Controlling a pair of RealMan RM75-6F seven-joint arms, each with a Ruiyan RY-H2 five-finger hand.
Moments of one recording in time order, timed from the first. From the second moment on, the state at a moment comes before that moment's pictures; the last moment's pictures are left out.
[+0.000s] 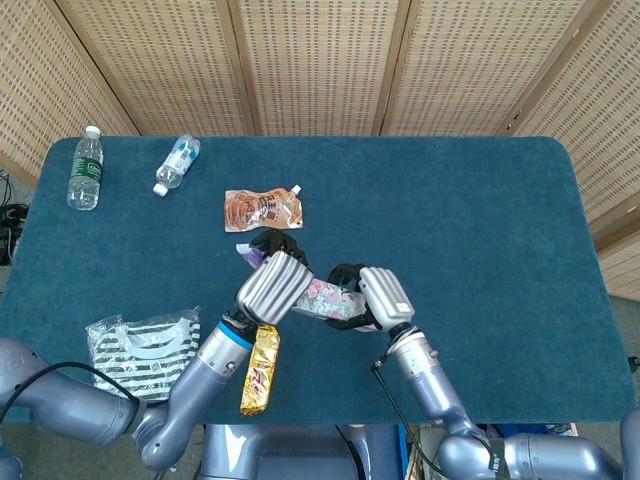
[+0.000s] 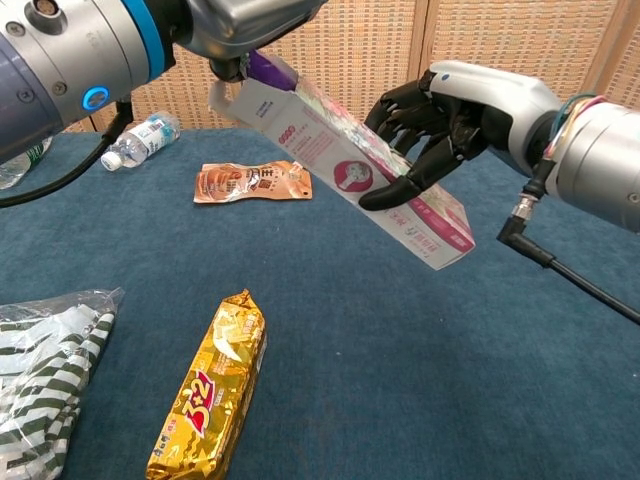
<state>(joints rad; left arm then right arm) -1.19 -1.52 -0.02 -1.91 1.04 1.56 1.69 0.67 -1.57 0.32 -1.90 -0.98 1.14 -0.17</state>
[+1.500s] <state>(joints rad) -1.11 -1.45 -0.14 -1.90 1.22 1.45 1.59 0.61 -1.57 0.38 -1.90 -0.97 1.13 0.11</state>
